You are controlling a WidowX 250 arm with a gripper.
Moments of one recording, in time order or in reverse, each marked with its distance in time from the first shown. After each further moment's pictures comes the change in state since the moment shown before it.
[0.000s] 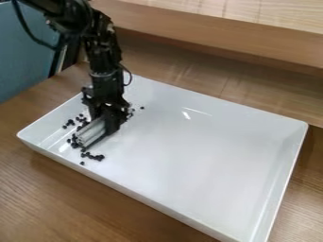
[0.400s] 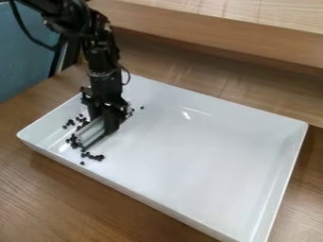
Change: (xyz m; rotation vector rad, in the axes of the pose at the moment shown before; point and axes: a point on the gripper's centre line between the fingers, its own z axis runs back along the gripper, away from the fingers) arm 0.001 0.001 0.000 -0.020 -0.014 0.006
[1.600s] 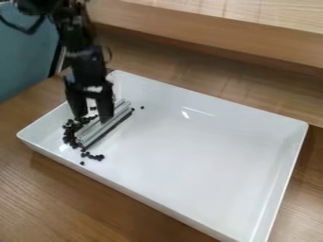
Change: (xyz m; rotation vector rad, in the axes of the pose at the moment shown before) arm -0.005 -0.006 0.045 -0.160 -0.052 0.031
